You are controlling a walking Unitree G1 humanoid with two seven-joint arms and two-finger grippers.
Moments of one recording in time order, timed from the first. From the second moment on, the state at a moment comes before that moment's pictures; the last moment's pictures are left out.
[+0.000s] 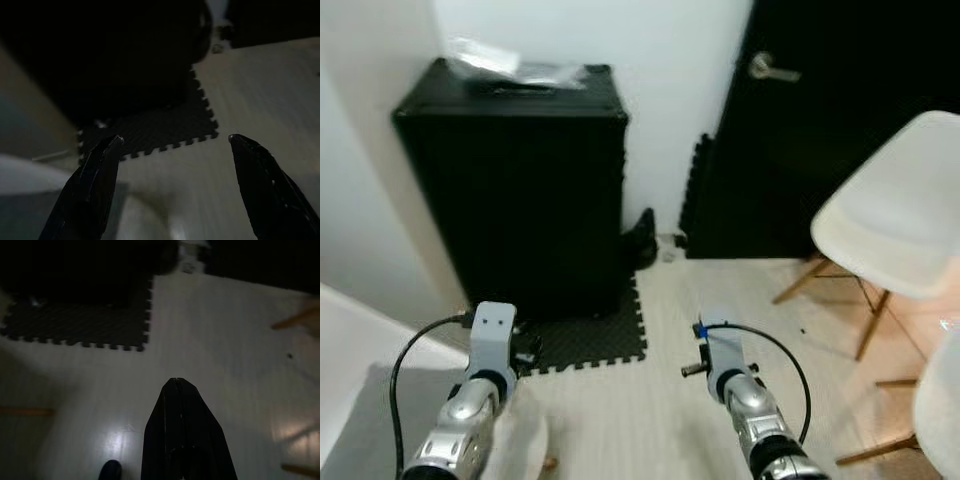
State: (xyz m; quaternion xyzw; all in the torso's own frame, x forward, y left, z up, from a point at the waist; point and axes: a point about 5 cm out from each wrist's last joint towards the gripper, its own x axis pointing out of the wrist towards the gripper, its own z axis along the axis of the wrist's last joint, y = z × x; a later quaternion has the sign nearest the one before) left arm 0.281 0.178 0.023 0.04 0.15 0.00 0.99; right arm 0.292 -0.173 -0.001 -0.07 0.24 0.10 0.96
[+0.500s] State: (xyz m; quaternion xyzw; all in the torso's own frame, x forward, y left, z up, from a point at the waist) left arm 0.282 0.177 0.024 0.04 0.15 0.00 0.99; right arm 0.290 -0.180 -0.004 -0.07 0.26 0.08 0.96
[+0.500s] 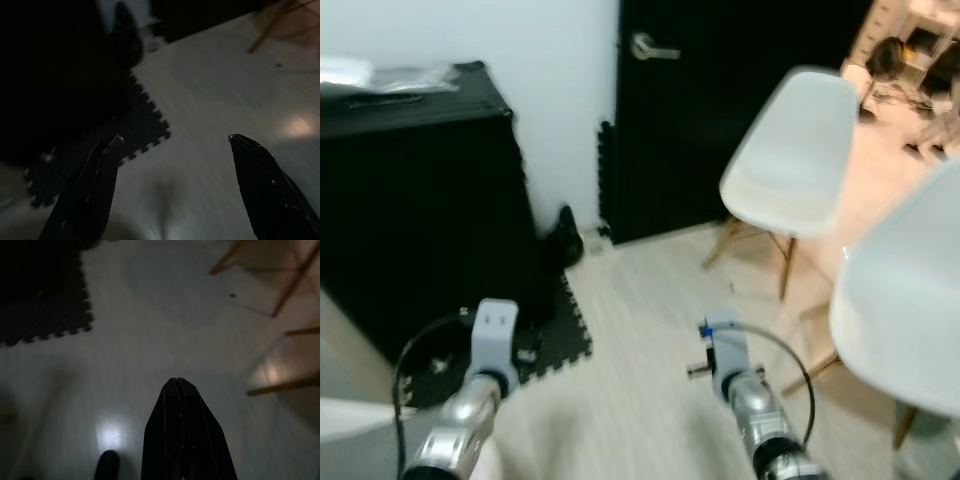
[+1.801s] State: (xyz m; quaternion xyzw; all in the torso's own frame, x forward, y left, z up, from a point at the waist) left arm 0.288 0.176 0.025 0.01 0.16 0.01 0.99; right arm 0.286 -0.172 -0.008 -0.02 0.25 0.05 0.97
